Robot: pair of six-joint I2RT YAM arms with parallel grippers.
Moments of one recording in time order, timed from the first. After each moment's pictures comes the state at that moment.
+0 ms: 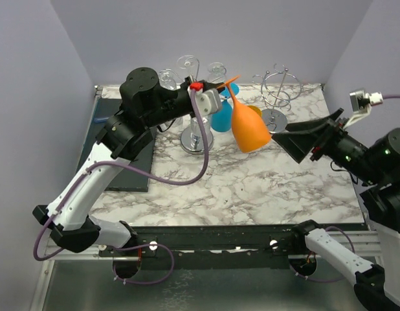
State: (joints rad) left arm -0.74 1.38 1.84 -0.39 0.42 0.64; right arm 0.37 0.76 1.48 -0.63 -0.43 0.52
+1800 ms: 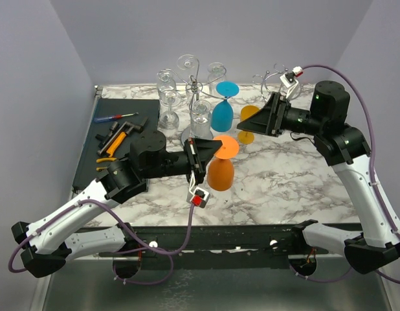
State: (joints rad) left arm -0.96 0.98 1.18 -0.35 0.41 1.57; right arm 0.37 1.15 1.49 -0.61 -0.74 0.70
